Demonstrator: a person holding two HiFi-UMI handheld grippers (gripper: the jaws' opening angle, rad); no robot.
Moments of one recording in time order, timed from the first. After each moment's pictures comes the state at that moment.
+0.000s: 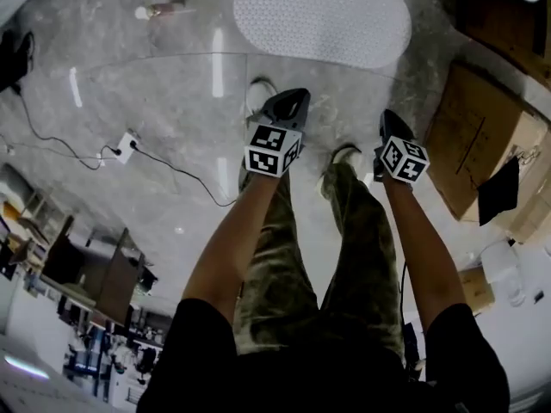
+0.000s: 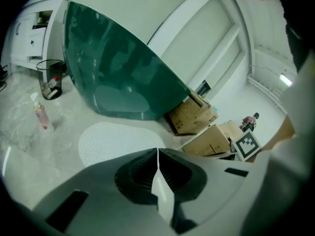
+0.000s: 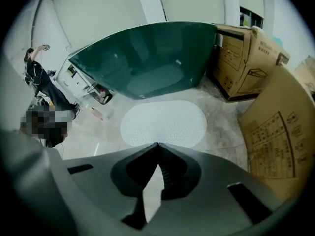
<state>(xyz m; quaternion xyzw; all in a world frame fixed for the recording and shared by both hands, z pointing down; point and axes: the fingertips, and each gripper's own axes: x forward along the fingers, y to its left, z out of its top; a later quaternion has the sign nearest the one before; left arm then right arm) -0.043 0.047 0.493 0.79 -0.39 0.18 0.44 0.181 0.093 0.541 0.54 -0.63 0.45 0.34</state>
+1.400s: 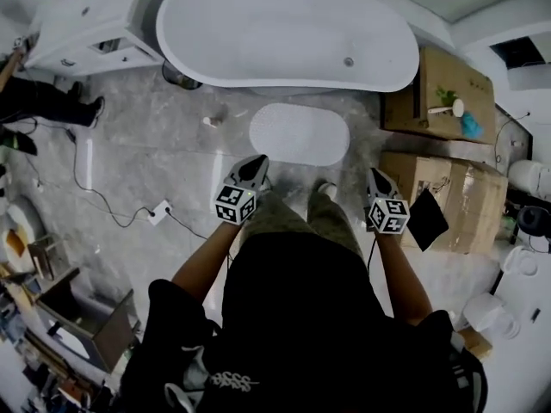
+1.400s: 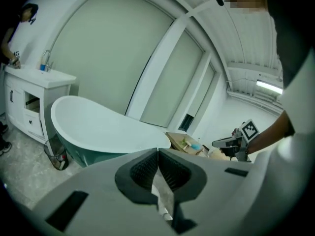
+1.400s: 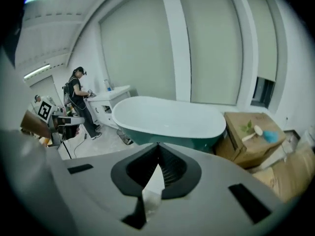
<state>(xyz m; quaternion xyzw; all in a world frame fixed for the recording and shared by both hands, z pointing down) -0.186 -0.001 -0.016 0.85 -0.42 0.08 0.31 0.126 0.010 -0.034 0.54 -0.76 0.26 0.27</state>
